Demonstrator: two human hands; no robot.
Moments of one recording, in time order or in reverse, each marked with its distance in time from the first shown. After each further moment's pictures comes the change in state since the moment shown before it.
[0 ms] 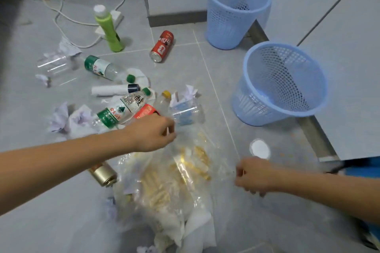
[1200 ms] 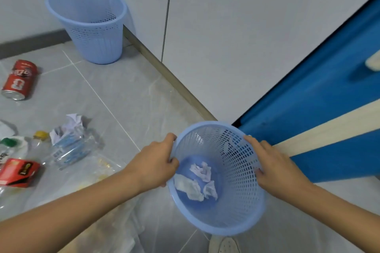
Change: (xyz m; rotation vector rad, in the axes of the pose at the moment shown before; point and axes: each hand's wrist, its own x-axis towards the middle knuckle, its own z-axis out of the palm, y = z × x) left_hand 0.061 0.258 0.033 -0.293 -0.130 0.230; right_hand -0.160 0.214 0.035 0.053 0.706 0.315
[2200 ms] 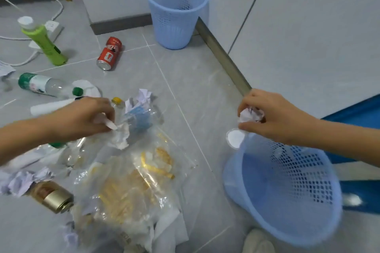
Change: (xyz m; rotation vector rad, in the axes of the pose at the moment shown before) left_hand -0.124 -0.230 -0.153 0.315 0.201 0.064; right_hand 0.090 -0.163 -0.068 0.172 -0.055 -0.653
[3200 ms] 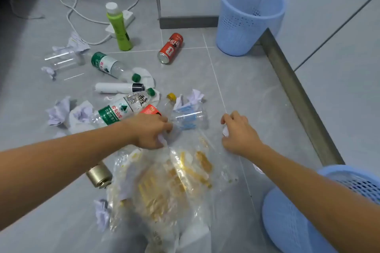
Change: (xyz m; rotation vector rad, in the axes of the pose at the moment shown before) left_hand 0.000 -0.034 0.093 0.241 -0.181 -0.088; right_hand 0.160 -0.021 0.197 -0.140 -0.032 0.067
